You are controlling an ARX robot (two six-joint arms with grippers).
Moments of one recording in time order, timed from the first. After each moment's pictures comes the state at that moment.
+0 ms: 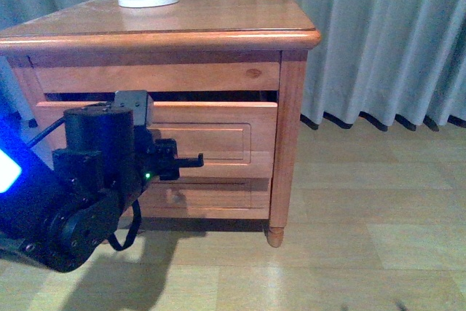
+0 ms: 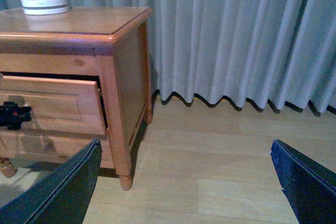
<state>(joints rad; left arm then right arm) -0.26 2.42 1.15 0.96 -0.15 -0.08 0.00 0.00 0.01 0.00 0.00 0.00</state>
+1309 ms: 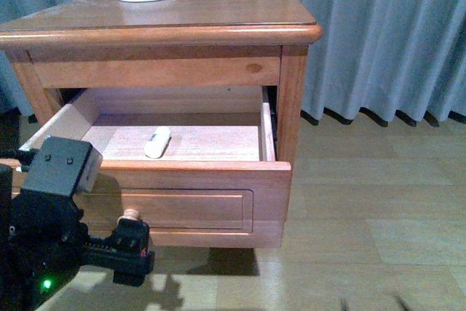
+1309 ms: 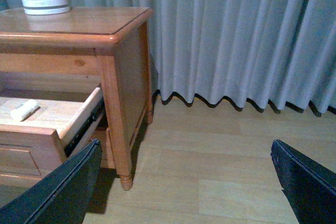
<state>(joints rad) -0.28 1.97 0.50 0.97 -0.11 0.04 0.00 0.00 0.01 0.00 0.00 0.00</state>
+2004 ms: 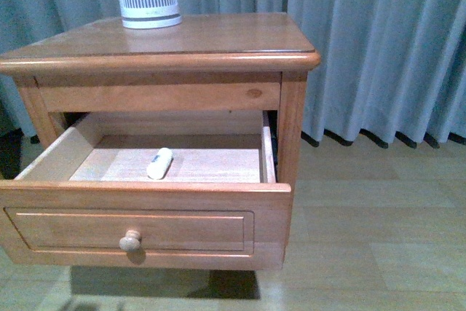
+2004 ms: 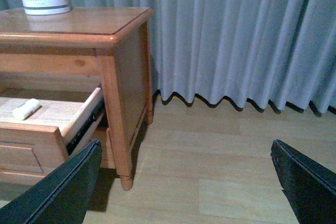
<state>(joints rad) -0.20 0.61 0.32 0.14 -0.08 0.08 0.00 0.00 0.01 0.00 0.00 0.00</state>
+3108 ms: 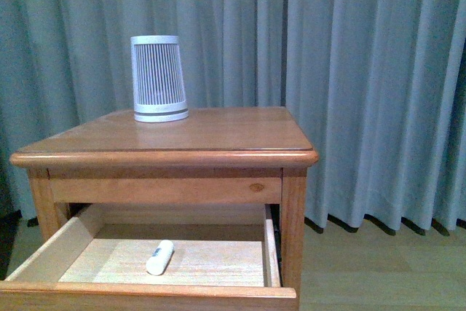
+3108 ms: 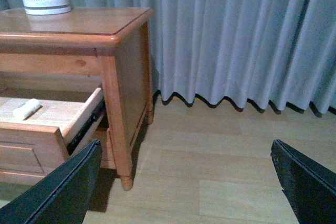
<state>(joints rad) 0.00 0.06 0.06 0.00 0.00 0.00 0.00 0.00 0.01 0.00 0.00 0.00</state>
